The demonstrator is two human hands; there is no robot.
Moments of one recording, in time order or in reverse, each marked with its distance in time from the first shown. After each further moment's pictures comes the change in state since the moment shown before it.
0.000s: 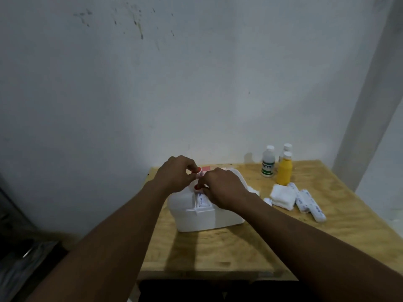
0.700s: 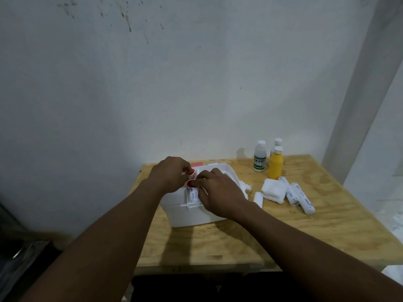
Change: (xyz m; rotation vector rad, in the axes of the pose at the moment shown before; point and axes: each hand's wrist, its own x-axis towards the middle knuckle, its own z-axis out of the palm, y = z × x) left_hand -0.005 0.009 0.008 0.193 -0.075 0.000; right_hand -0.027 0.011 0.016 0.005 0.044 -0.057
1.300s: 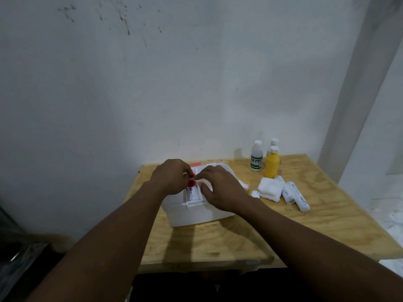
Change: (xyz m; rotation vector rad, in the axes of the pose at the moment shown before) left_hand -0.006 0.011 0.002 -0.041 -0.030 -0.019; right_hand -0.005 0.012 -0.008 0.127 0.090 0.043
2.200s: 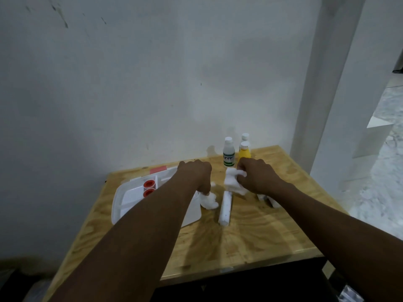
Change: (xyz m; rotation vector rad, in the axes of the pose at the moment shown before) left_hand 0.068 0.132 0.045 0.416 -0.404 0.109; right_hand -0.041 0.133 -0.077 -0.143 -0.100 0.510
